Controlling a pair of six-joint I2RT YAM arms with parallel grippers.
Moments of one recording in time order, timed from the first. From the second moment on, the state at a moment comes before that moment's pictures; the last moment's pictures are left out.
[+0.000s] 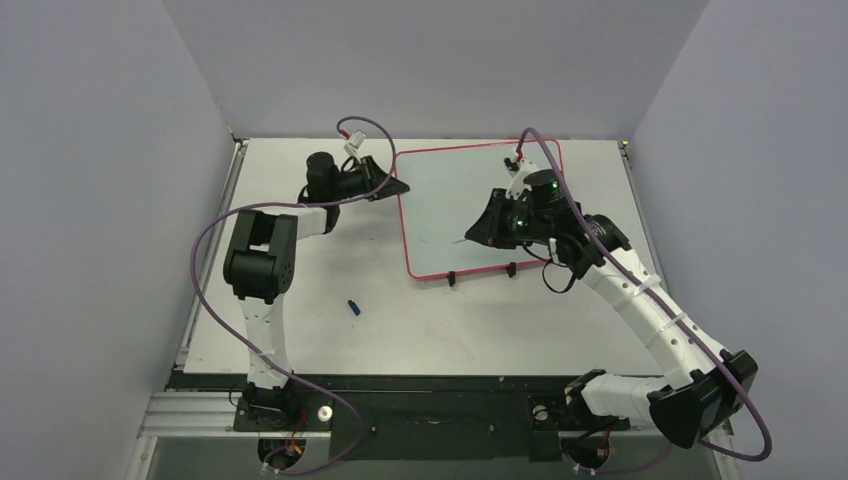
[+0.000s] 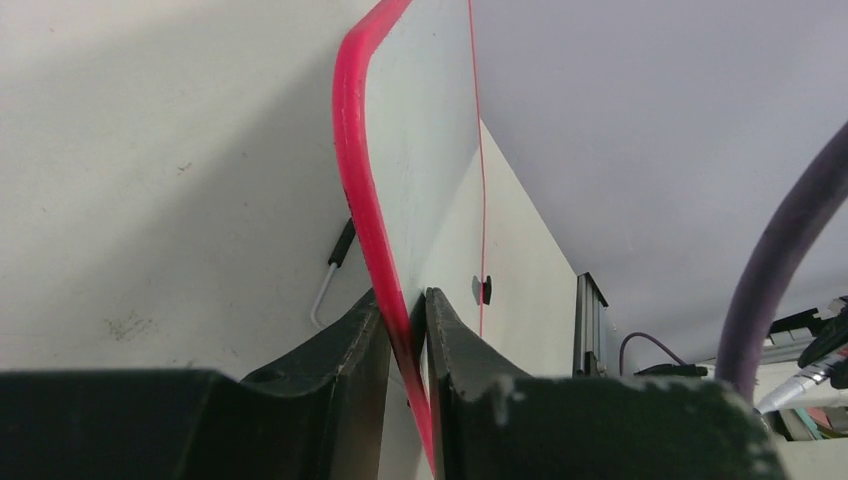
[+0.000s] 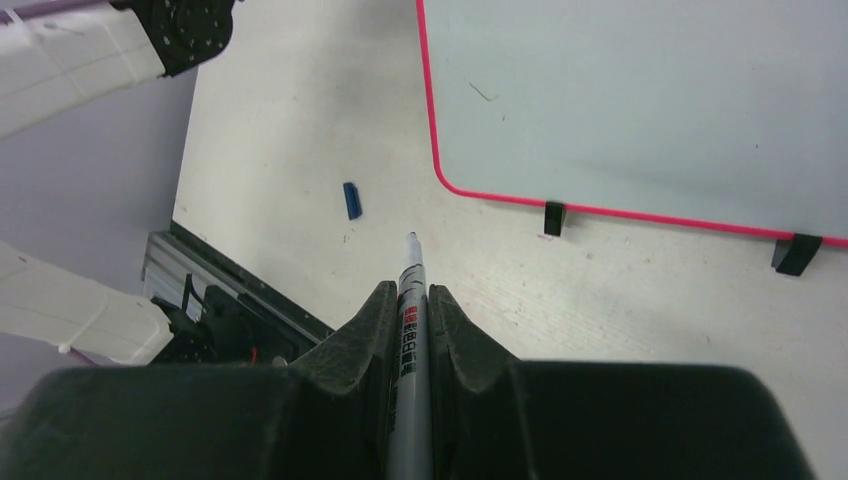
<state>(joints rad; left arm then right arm) -0.20 2.13 1.31 0.76 0.95 -0.85 0.53 1.21 1.26 -0.68 -0.25 0.54</state>
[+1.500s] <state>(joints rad) -0.26 1.87 1.10 0.59 0.87 -0.50 0.76 1.63 1.40 -0.14 0.36 0.36</state>
